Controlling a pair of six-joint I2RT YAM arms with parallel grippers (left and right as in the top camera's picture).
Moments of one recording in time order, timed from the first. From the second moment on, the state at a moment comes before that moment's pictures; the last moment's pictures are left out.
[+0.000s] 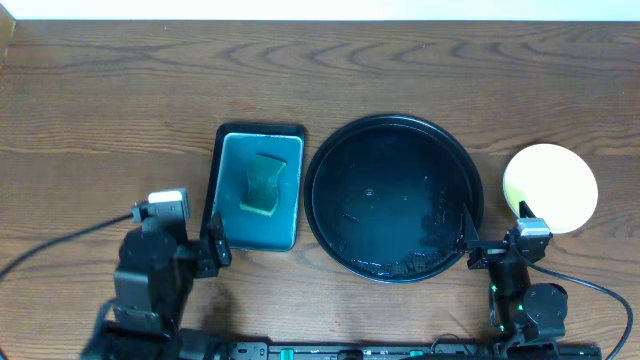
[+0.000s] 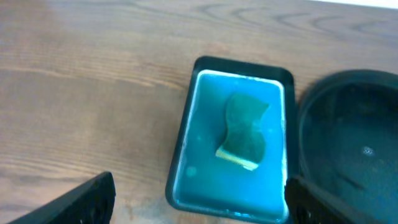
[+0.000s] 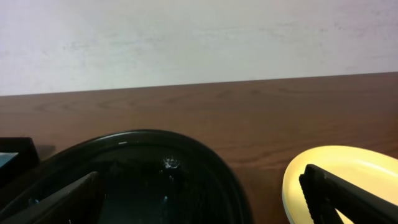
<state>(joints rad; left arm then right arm) -0.17 0.49 0.76 -0.89 -0.17 -0.21 0.10 0.01 0.01 -0.07 0.02 0.10</state>
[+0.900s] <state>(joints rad) -0.03 0.01 0.01 -0.01 -0.08 -0.21 0.10 0.01 0.01 -0.07 0.02 0.10</state>
